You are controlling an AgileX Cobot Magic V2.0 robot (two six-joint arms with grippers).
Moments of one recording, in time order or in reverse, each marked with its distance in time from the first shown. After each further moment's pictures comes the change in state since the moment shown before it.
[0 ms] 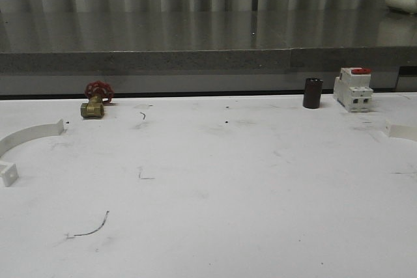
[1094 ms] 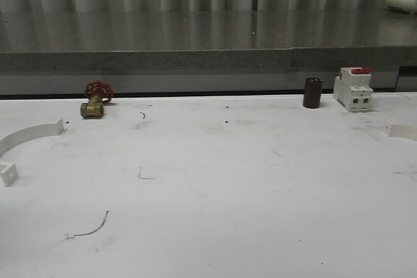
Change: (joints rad) left arm 0.000 0.528 -0.117 0.022 0.056 0.000; right arm 0.000 0.201 0.001 0.000 -0.002 0.000
